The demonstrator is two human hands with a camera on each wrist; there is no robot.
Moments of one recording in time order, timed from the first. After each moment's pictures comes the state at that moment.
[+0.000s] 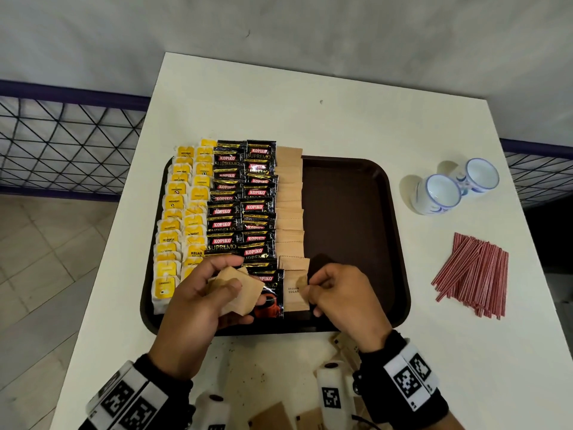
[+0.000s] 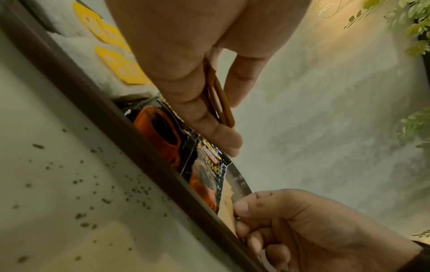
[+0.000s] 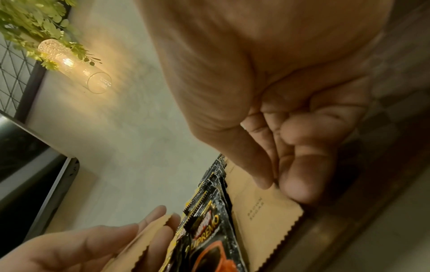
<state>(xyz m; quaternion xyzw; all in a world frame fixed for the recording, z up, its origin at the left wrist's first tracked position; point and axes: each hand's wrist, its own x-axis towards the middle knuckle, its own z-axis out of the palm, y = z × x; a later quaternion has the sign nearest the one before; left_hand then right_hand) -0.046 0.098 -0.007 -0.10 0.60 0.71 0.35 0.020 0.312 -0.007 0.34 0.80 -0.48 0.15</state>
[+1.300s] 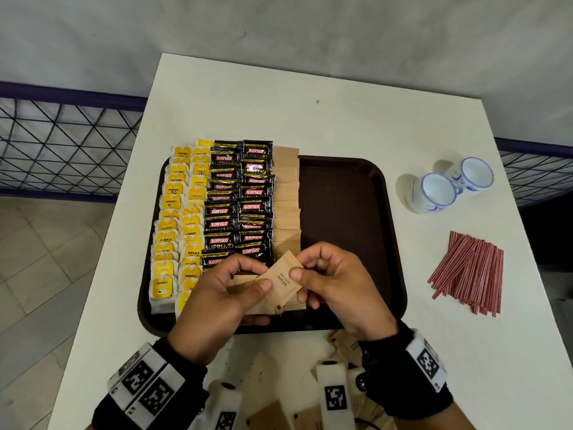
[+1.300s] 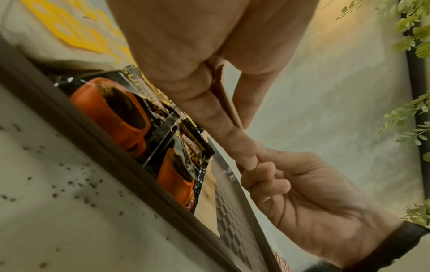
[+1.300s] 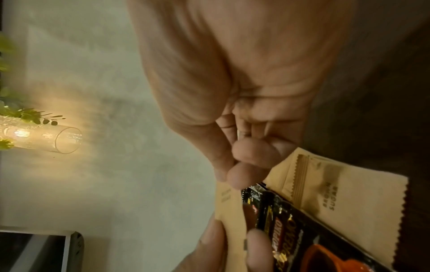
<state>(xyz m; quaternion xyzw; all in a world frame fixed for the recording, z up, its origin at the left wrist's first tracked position) -0.046 0.125 0.001 -0.06 0.64 0.67 0.38 0.010 0.311 0.004 0.25 0.64 -0.72 0.08</state>
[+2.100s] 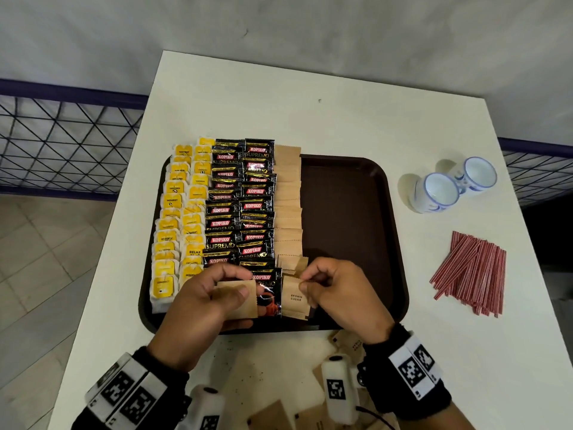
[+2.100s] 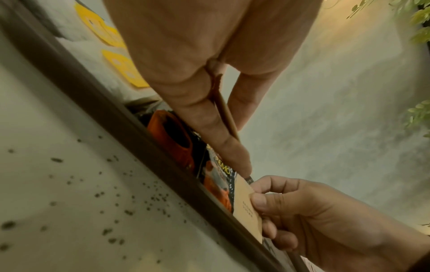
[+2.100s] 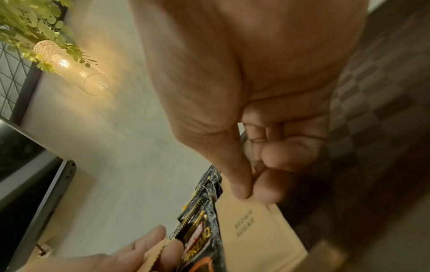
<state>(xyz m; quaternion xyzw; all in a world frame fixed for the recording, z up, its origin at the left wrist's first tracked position) -0.049 0.100 -0.005 -0.08 0.67 0.62 0.39 0.020 0.322 -0.015 0.23 0.81 -0.52 0.13</state>
